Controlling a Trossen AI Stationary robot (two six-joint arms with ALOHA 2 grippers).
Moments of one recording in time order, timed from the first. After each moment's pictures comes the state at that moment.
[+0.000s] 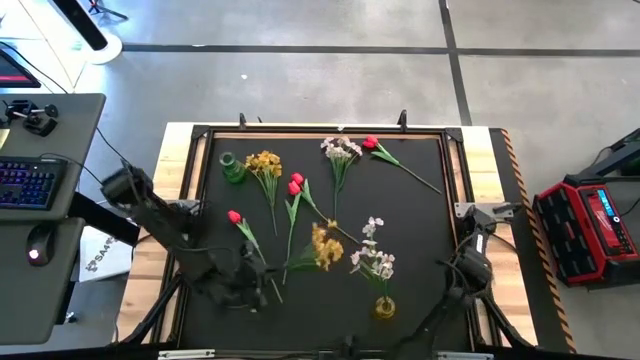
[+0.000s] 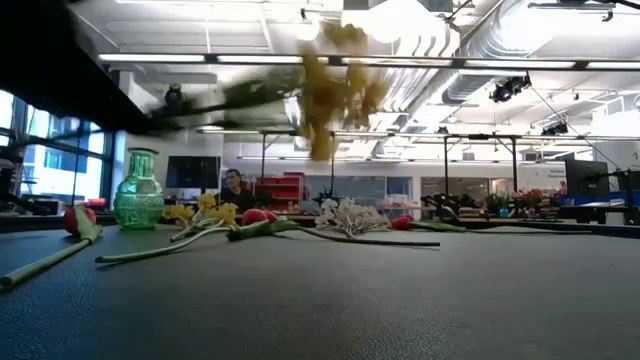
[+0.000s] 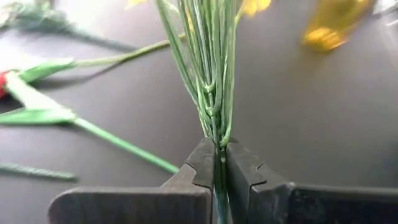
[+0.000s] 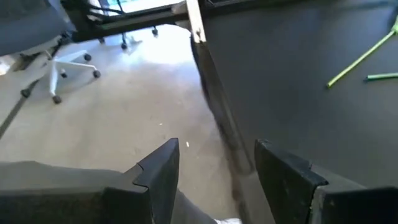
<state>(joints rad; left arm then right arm) -0.84 1.57 0.75 -0.13 -0.90 -0.88 0.90 2.43 1.95 -0.24 0.82 0.76</state>
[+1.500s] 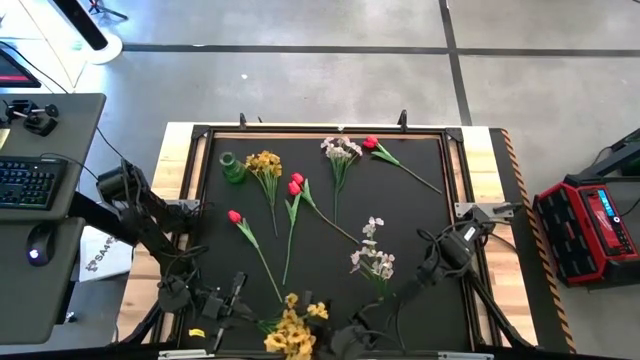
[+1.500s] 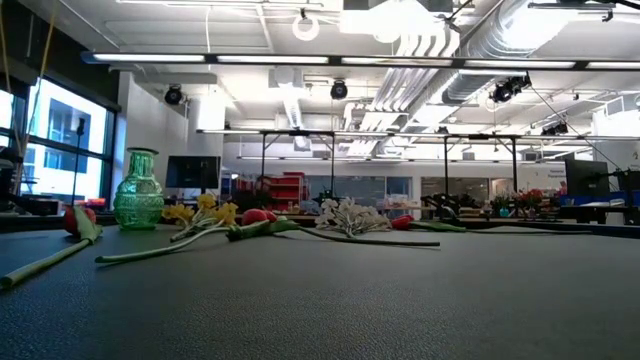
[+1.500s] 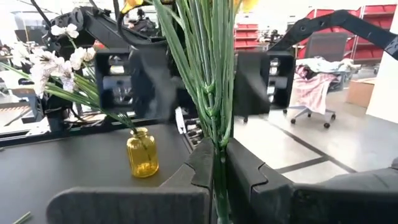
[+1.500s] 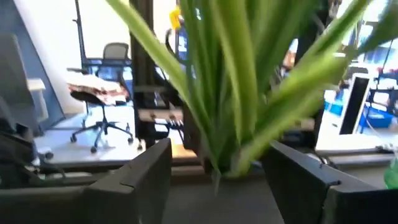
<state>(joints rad) -1.05 1.53 0.60 0.96 -0.75 0.03 0.67 2.41 1.95 0.58 0.83 -0.11</state>
